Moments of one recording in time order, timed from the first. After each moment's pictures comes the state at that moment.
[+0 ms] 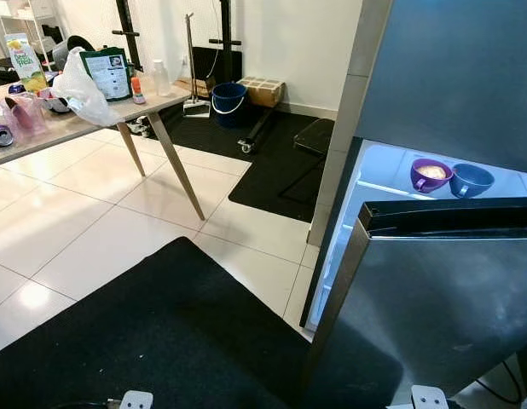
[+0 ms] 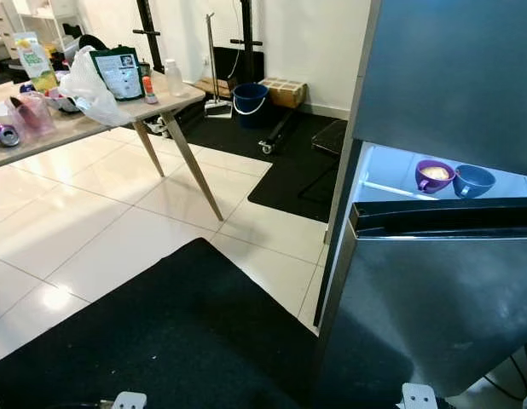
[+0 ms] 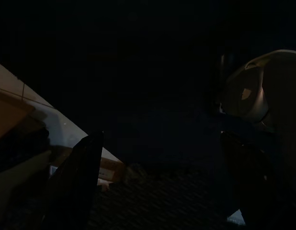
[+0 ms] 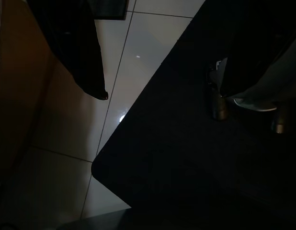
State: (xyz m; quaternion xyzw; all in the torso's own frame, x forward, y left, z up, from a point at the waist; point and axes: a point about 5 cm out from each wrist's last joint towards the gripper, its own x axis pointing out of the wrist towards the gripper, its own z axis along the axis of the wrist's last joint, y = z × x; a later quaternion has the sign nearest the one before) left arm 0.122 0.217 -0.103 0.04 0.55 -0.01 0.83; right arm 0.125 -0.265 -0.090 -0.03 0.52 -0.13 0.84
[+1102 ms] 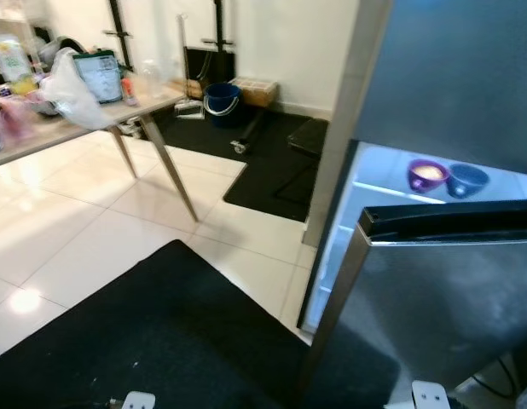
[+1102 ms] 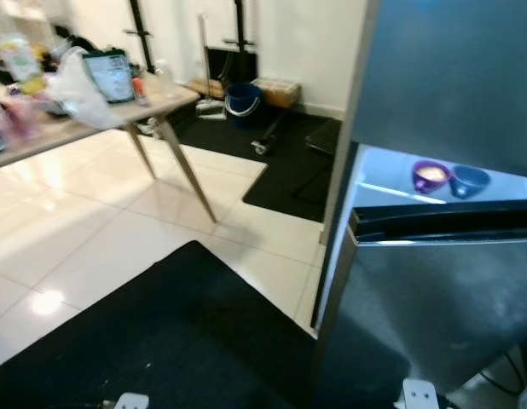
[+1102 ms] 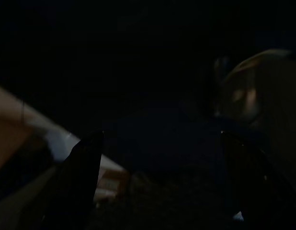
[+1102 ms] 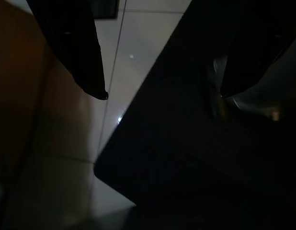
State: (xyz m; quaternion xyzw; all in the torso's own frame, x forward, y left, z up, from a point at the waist) left arm 0.120 0.212 -0.105 0.05 0.56 -0.03 0.82; right arm 0.117 -0.269 -0.092 -0.02 0.52 -0.15 0.84
